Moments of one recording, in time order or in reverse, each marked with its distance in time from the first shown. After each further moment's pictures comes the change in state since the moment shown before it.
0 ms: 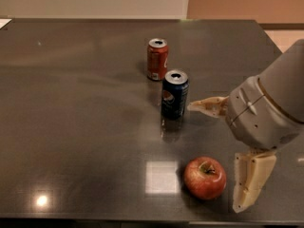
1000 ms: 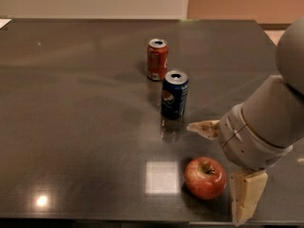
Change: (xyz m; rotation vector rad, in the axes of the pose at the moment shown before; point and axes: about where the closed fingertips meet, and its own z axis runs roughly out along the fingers) arm 0.025 0.016 0.041 -0.049 0.090 -0.022
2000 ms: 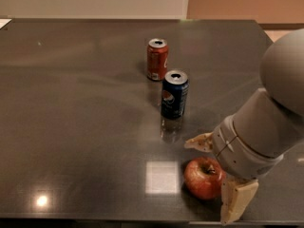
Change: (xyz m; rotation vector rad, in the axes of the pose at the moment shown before) arm -0.001 0.009 0.020 -0.035 0.010 0.001
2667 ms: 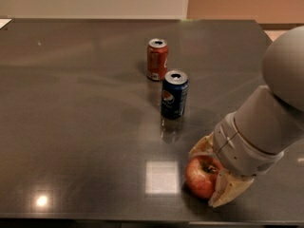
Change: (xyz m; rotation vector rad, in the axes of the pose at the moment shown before) arm 0.001 -0.002 -0.002 -0.003 -0.015 0.025
